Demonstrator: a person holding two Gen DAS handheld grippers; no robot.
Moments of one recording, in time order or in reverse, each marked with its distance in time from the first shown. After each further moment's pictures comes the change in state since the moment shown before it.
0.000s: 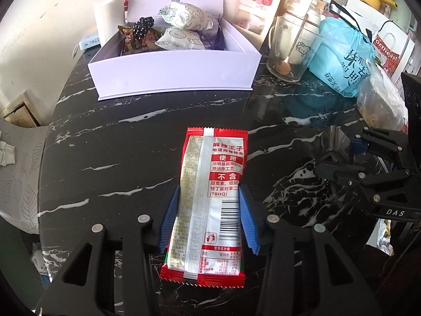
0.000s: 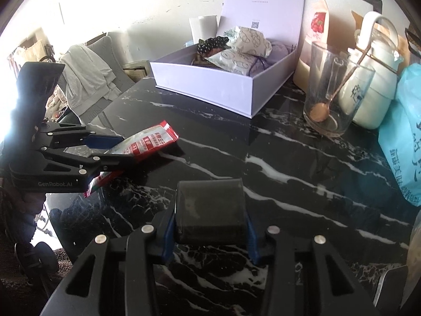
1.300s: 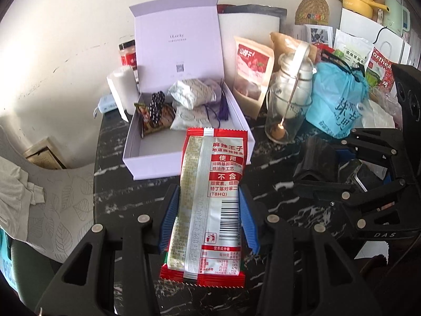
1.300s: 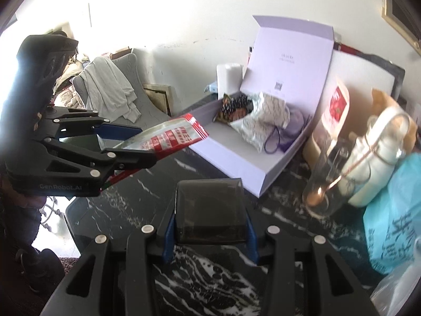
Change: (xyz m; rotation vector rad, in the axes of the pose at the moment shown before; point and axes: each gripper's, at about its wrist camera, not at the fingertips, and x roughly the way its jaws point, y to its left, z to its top) left arm -0.098 -0.017 0.091 0.077 -0.140 0.095; right arm -0.053 0.018 0.084 -0.131 -0.126 0.046
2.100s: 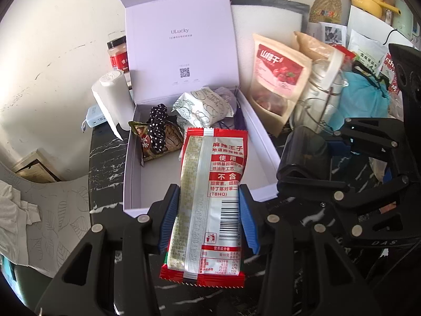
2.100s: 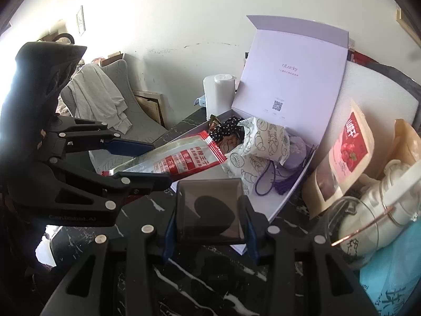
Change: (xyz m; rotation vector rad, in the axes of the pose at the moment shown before) left arm 0.086 0.043 0.072 0.016 0.057 -0.025; right arm 0.066 -0.039 0.068 0.008 0.010 0.005
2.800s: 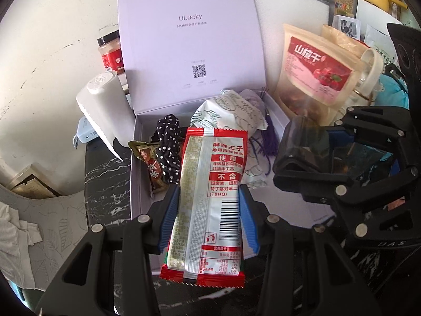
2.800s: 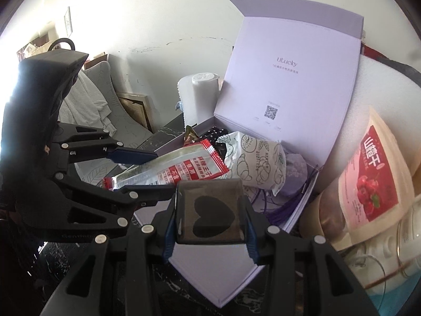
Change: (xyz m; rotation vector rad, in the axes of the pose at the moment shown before) left arm 0.076 0.041 0.040 0.043 0.018 0.007; right arm 0.070 -0.033 0.034 0.027 0.017 -0.024
